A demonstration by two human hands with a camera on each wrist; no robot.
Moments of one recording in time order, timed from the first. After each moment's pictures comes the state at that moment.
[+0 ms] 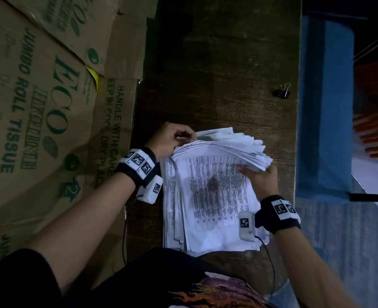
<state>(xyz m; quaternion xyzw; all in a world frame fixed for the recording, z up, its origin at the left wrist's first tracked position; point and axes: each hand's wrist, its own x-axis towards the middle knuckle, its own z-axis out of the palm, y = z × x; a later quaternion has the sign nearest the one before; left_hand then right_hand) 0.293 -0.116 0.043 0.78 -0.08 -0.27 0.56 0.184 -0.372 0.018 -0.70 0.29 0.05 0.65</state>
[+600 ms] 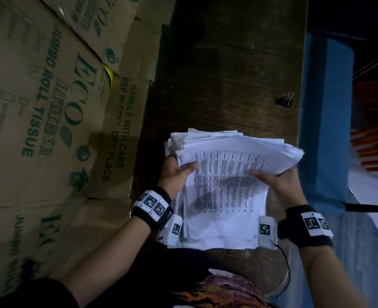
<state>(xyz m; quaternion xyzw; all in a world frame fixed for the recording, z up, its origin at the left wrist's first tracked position) 0.191 -0.135 0.051 0.68 0.19 -0.14 0.70 0.170 -0.387 0.074 -0.63 0.21 0.10 0.74</state>
